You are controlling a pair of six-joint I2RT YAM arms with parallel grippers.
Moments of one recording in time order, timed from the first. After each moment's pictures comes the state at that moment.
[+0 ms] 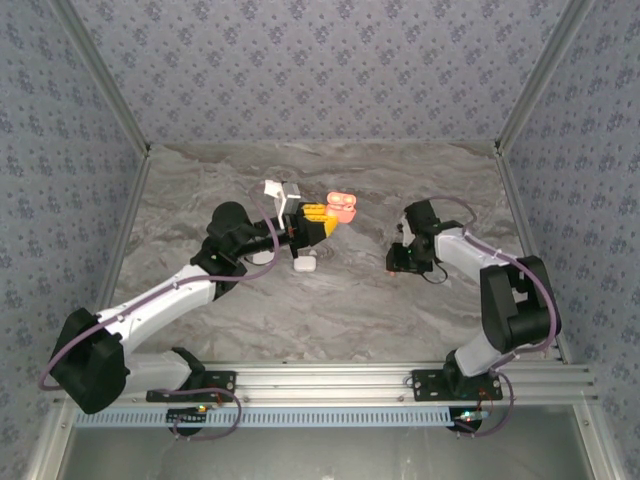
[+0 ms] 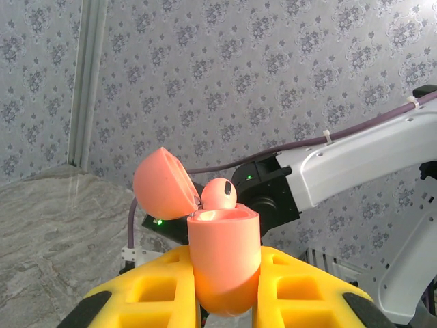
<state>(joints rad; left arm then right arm) -0.70 1.23 0.80 0.57 0.63 -0.38 0.26 1.57 0.89 -0.59 -0.19 0.28</state>
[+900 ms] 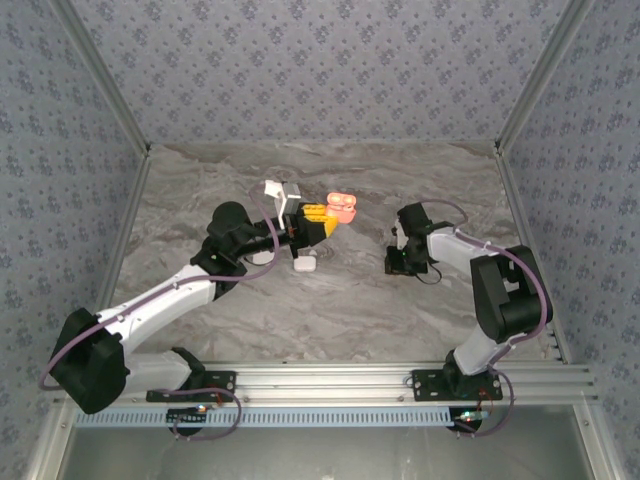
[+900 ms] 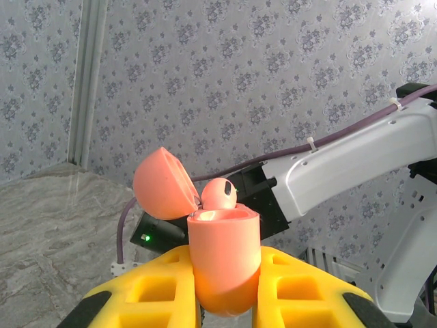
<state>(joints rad) -0.70 1.23 0.80 0.57 0.63 -0.38 0.29 1.63 0.89 -0.55 -0.18 0.28</state>
